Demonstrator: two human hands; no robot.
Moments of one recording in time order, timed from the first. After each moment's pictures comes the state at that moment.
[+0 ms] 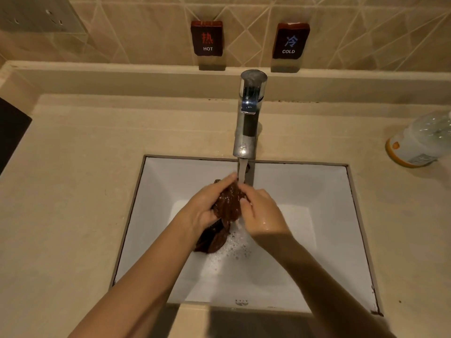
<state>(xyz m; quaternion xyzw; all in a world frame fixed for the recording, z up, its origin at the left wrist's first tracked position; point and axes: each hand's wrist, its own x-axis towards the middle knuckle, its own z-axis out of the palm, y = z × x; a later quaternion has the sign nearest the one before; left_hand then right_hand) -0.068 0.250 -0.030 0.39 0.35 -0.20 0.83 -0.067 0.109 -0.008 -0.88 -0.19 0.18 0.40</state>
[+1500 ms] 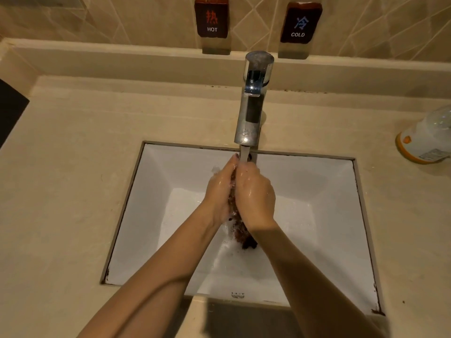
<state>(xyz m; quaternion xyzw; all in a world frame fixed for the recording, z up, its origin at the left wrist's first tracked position) -0.064 0.216 -0.037 0.40 0.39 -0.10 0.82 -0.050 0.145 -0.022 -0.91 -0.04 0.12 0.40</state>
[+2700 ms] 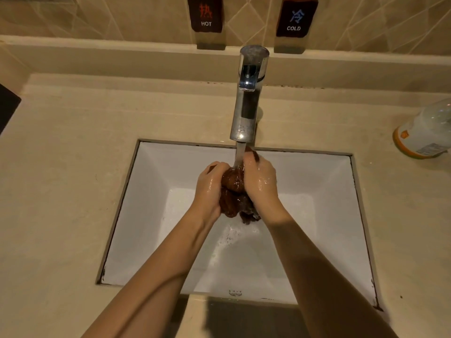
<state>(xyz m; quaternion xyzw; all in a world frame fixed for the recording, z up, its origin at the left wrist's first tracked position) -0.070 0.217 -0.030 0.45 0.38 0.02 0.81 -0.027 0.139 -0.014 -0.82 0.04 0.19 0.53</state>
